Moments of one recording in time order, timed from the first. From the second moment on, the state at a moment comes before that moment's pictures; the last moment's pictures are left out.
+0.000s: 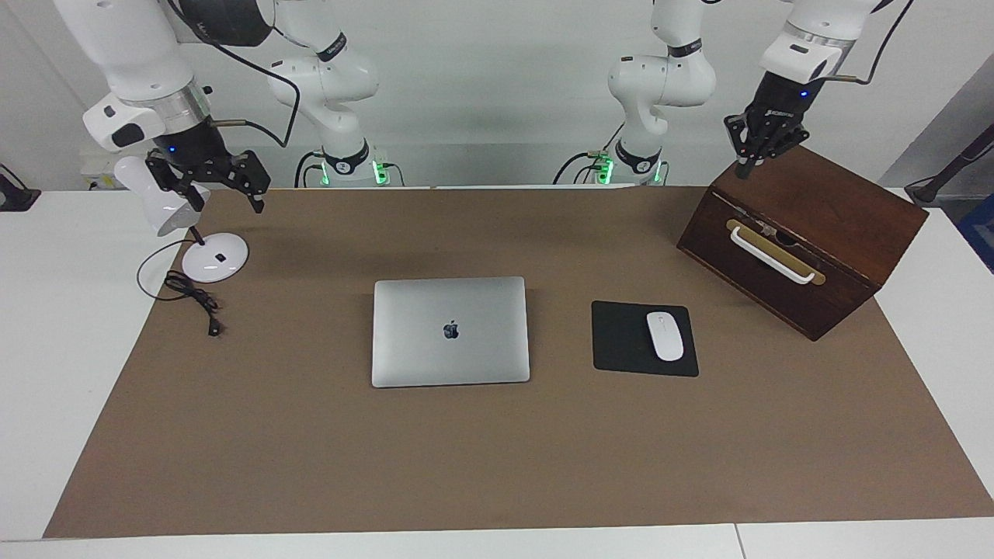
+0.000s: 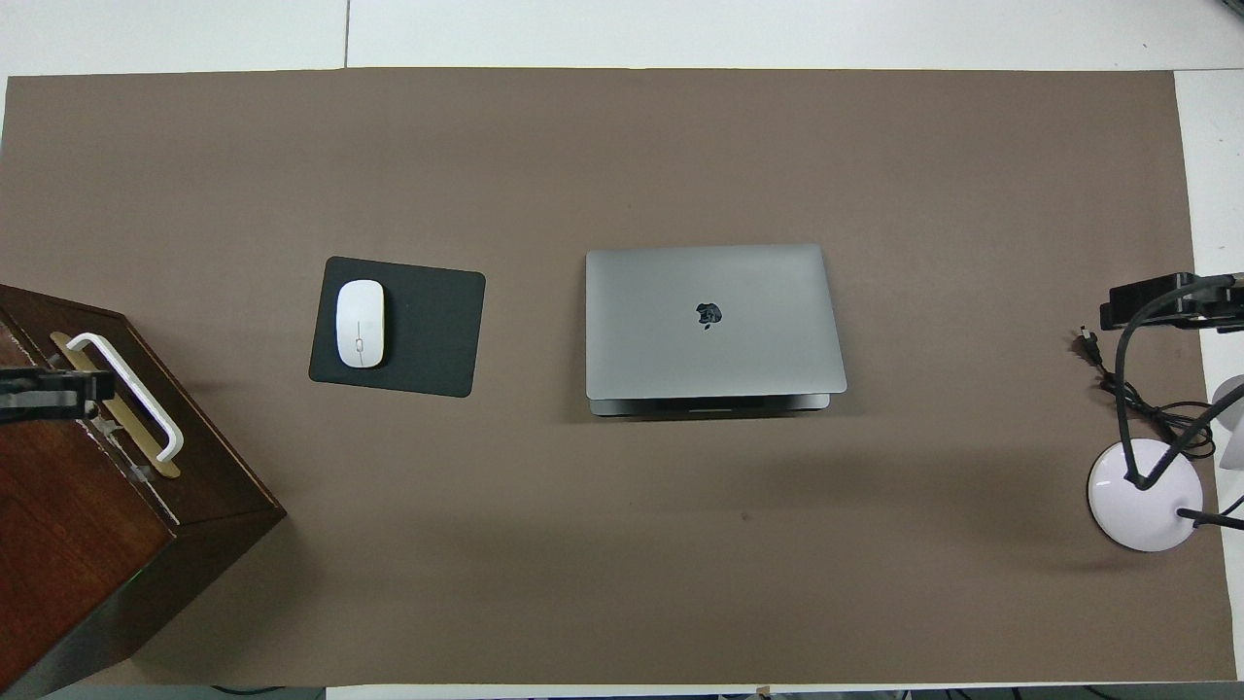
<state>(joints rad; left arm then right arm) -0.20 -0.34 0.13 -1.89 -0.04 1.72 0.02 0.14 -0.11 -0.17 -1.72 -0.03 1.64 0.02</state>
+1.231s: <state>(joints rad) -0.10 -0.08 0.13 -1.68 -0.04 1.66 0.02 0.14 -0.11 -0.17 -1.73 -0.03 1.64 0.01</state>
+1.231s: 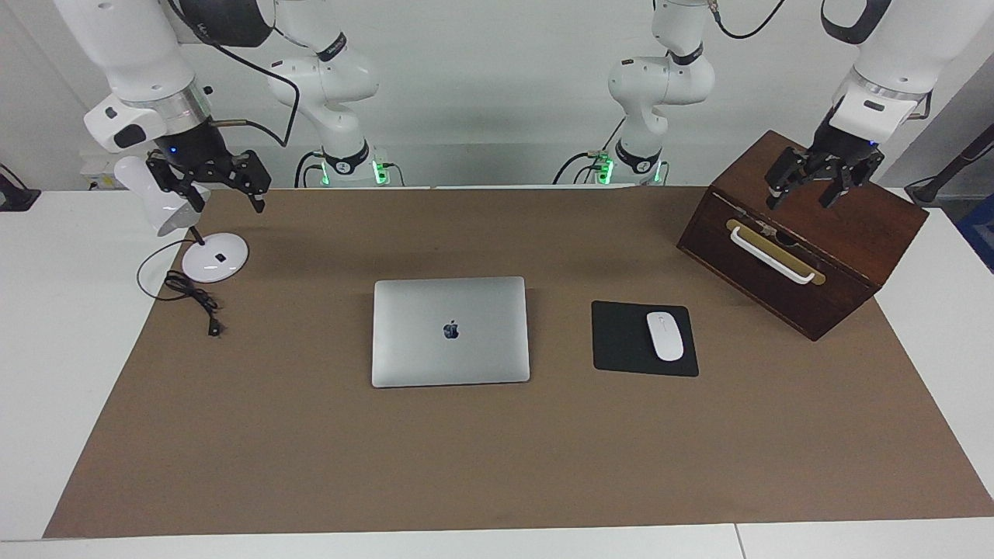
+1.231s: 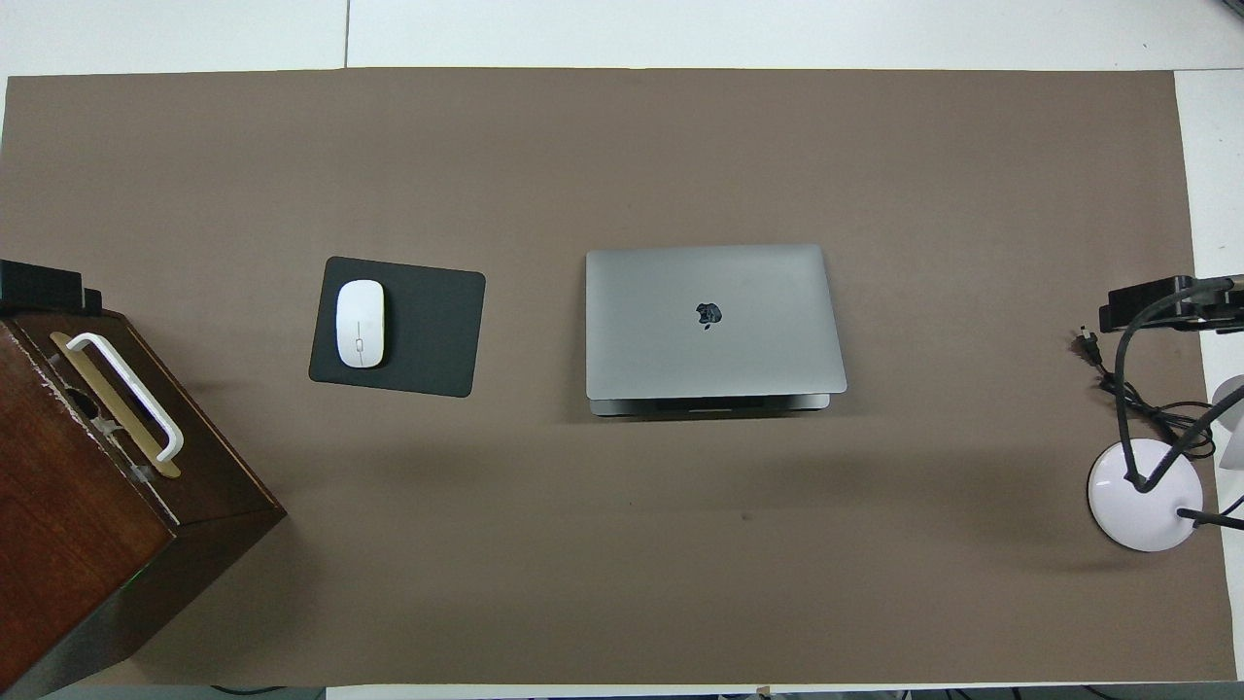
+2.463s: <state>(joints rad) -0.10 -0.09 0.11 -1.70 -0.04 1.65 0.02 -0.04 -0.11 -0.02 -1.73 -0.03 1.64 -0.05</state>
